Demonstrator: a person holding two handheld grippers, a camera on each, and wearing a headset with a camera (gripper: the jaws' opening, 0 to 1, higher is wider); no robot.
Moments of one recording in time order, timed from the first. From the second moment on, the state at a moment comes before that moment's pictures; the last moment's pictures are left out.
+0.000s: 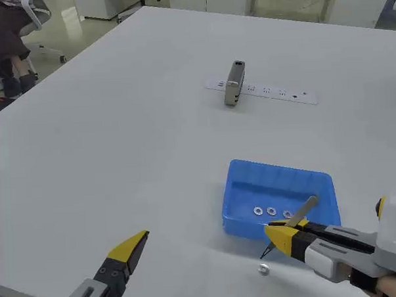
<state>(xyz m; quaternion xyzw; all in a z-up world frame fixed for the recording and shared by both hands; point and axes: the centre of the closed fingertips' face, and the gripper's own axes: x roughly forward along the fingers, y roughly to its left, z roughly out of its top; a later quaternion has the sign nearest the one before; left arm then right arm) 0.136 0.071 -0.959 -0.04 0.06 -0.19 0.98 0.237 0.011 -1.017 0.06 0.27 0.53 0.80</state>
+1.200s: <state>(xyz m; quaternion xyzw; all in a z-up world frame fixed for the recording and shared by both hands) 0.136 0.071 -0.959 -0.04 0.06 -0.19 0.98 0.217 0.015 -1.036 -0.05 0.25 0.57 0.78</state>
